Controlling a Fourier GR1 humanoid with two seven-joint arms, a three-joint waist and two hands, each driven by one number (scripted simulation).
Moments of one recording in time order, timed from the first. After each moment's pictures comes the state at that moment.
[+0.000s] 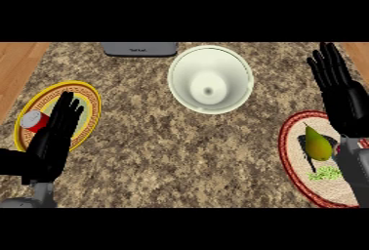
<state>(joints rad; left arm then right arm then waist) -0.03 0.34 -0.10 -1.64 0.32 0.21 0.03 -0.34 -0.47 0.07 -1.42 -0.38 -0.02 -0.23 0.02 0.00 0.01</state>
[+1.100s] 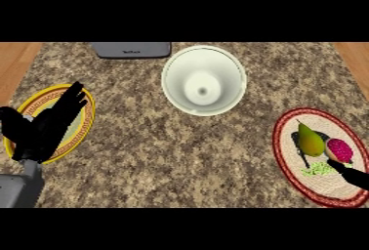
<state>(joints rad) -0.17 0.46 -0.09 -1.50 0.32 0.01 0.21 0.13 -0.57 -0.07 -1.44 -0.04 -0.38 -0.38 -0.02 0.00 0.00</state>
